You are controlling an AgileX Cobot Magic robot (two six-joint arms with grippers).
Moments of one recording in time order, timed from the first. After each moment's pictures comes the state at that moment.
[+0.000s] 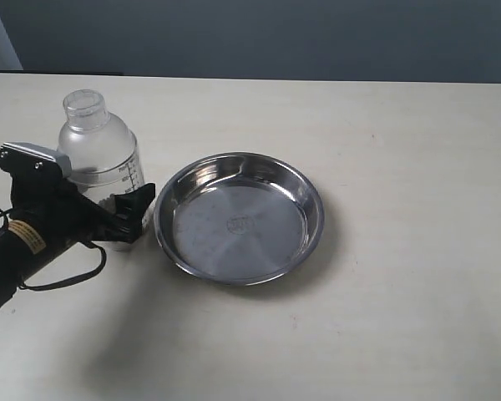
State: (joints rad) left arm -0.13 1.94 -0.32 0.17 -1.26 -0.13; right arm -0.19 0.00 0.00 0.24 0.31 0.06
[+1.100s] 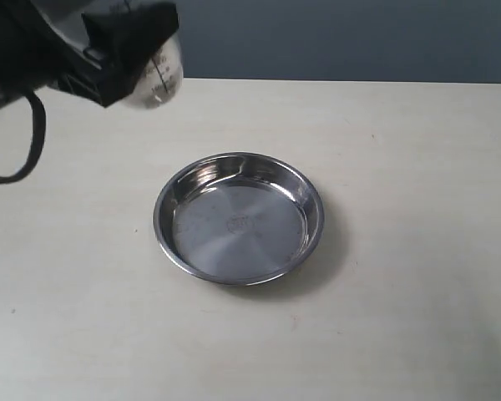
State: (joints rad) left arm -0.25 1.12 -0.62 0.59 -0.61 -0.54; right arm -0.19 0.00 0.00 0.24 0.31 0.06
